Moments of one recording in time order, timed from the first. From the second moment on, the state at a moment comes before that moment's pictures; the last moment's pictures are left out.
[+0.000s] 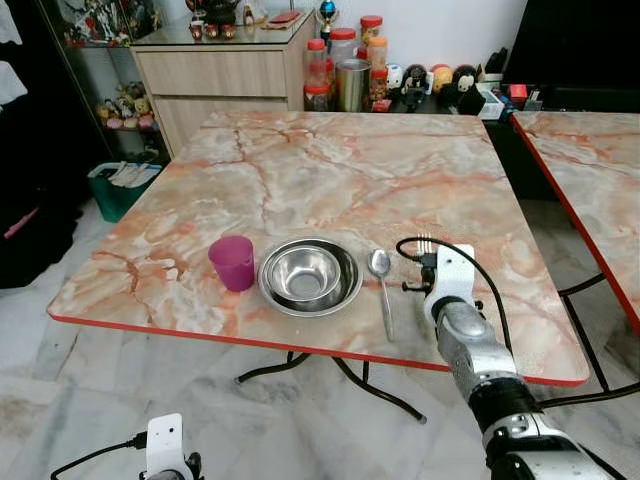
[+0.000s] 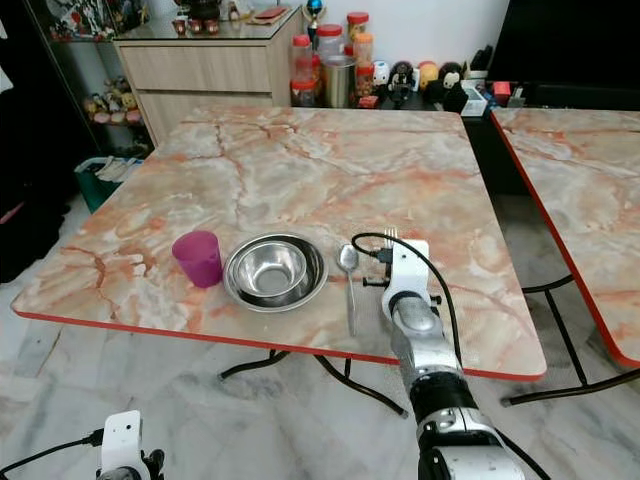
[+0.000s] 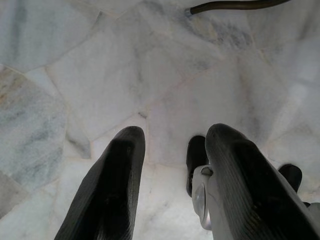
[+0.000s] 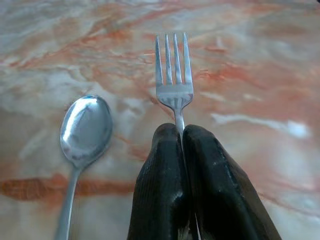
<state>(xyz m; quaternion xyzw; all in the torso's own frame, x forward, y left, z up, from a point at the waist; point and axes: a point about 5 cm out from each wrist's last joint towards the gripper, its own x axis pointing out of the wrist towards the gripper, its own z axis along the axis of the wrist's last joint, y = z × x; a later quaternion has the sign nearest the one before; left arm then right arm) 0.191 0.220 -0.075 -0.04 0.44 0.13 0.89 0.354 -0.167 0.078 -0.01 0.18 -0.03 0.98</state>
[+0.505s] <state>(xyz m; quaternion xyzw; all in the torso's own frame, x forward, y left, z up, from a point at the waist) 0.191 0.220 -0.075 -0.04 0.44 0.13 0.89 0.352 -0.166 0.066 -0.02 0.20 -0.03 0.98</state>
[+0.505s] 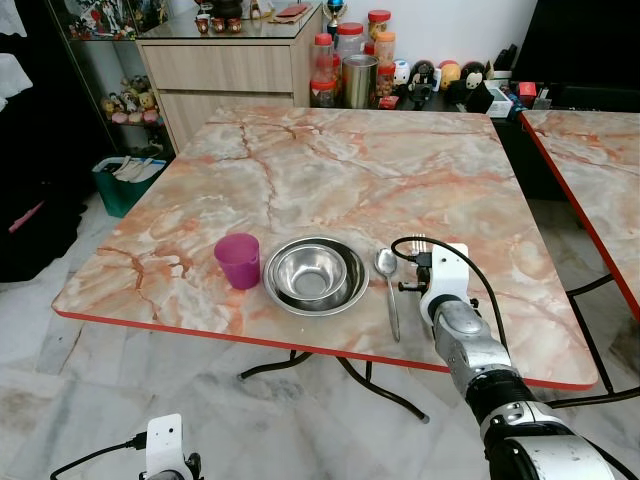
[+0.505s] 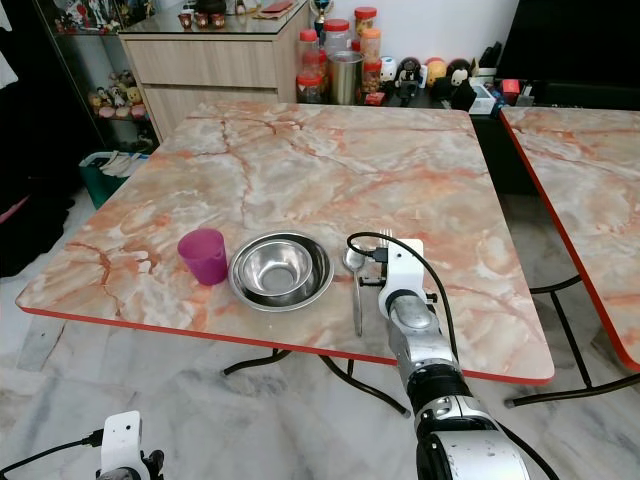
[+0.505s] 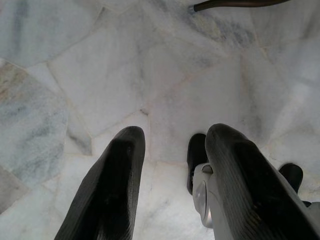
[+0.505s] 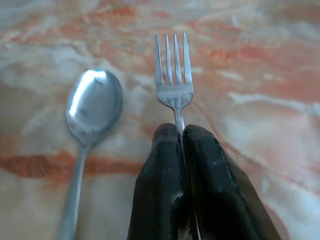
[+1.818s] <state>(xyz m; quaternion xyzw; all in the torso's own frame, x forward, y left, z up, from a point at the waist) 0.188 0.220 -0.077 -0.04 0.44 0.13 0.89 0.349 -0.167 0.055 -0.02 0.22 -0.03 0.97</state>
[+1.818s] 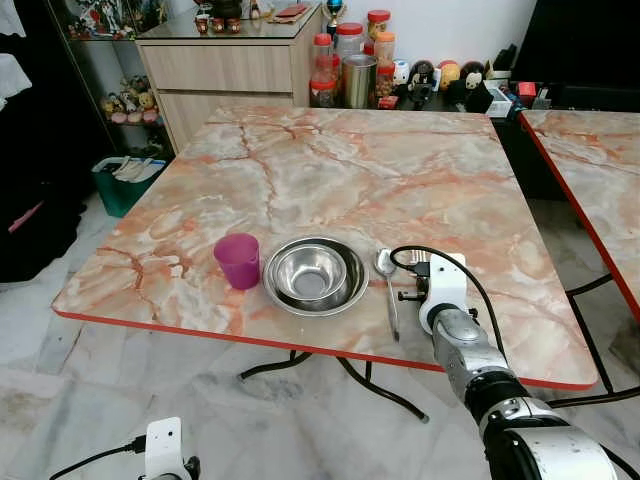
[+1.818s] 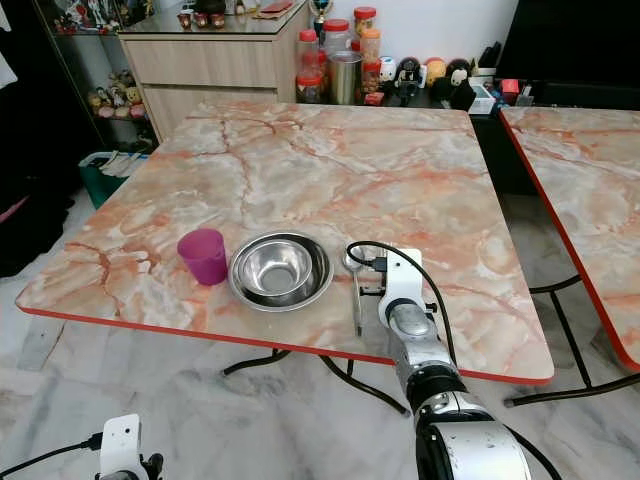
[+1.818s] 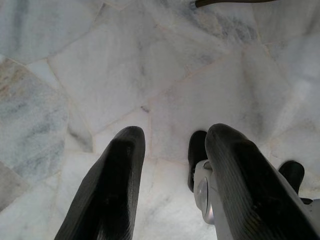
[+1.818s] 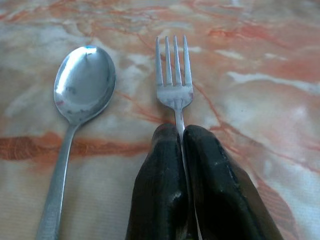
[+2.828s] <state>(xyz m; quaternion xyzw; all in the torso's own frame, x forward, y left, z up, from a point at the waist) 0.188 0.220 -0.077 -0.04 0.44 0.13 0.89 0.362 -0.178 0.107 -0.05 0.02 -0.08 1.00</state>
